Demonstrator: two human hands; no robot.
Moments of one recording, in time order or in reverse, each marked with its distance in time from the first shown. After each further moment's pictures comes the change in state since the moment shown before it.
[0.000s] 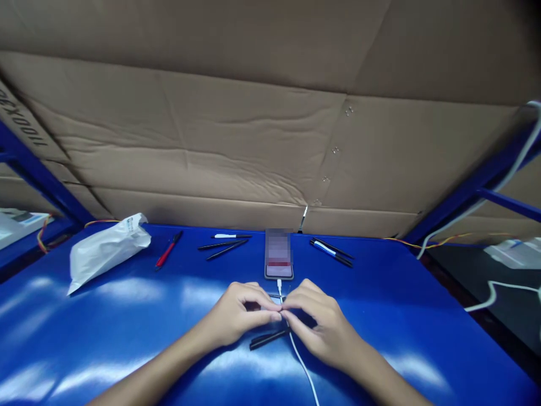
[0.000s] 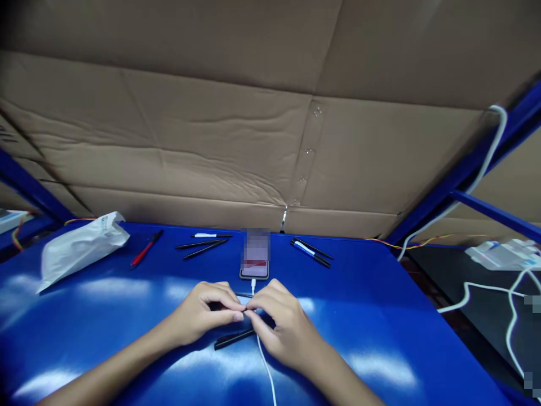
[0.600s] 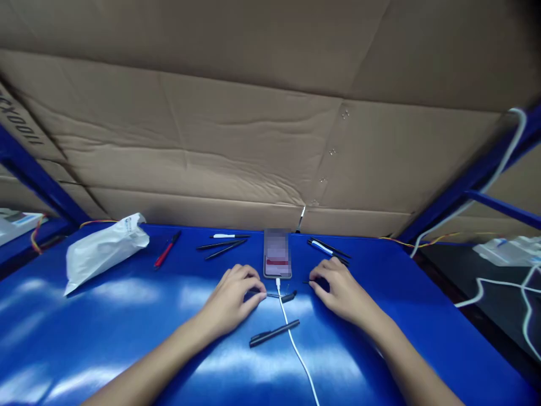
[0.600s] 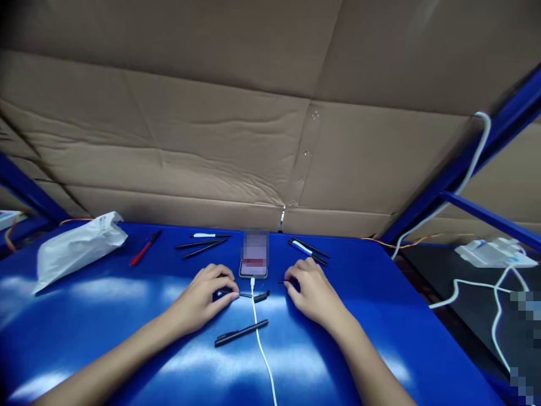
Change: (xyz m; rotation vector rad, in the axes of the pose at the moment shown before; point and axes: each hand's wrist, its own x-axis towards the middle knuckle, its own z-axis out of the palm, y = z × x) left_hand 0.002 -0.018 -0.018 0.747 -0.010 0.045; right_hand -0.007 0.064 -0.048 -0.454 -0.171 0.305
